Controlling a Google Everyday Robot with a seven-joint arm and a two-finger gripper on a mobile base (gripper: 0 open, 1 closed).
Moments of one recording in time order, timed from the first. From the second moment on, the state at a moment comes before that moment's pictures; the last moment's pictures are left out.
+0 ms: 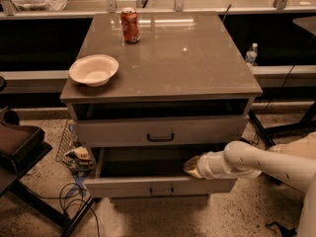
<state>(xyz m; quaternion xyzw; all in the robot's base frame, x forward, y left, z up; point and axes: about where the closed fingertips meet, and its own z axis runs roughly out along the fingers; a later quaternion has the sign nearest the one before) 0.567 -0.129 0.438 -0.56 0.75 0.15 0.31</state>
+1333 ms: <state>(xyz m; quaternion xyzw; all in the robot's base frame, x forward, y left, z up) 0.576 -0.120 0.416 -0.53 0.76 0.18 0.33</state>
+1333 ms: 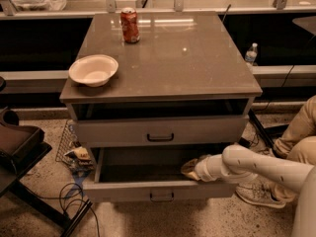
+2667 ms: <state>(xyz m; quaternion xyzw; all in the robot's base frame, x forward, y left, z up) 0.498 -0.120 0.421 -0.52 0.77 0.23 0.28</state>
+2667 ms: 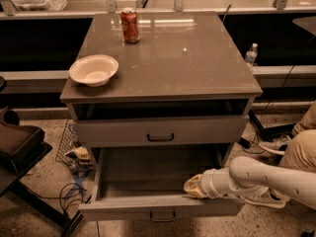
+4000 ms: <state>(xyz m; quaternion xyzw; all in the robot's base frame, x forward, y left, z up) 0.496 -0.115 0.419 -0.53 0.77 0.23 0.28</state>
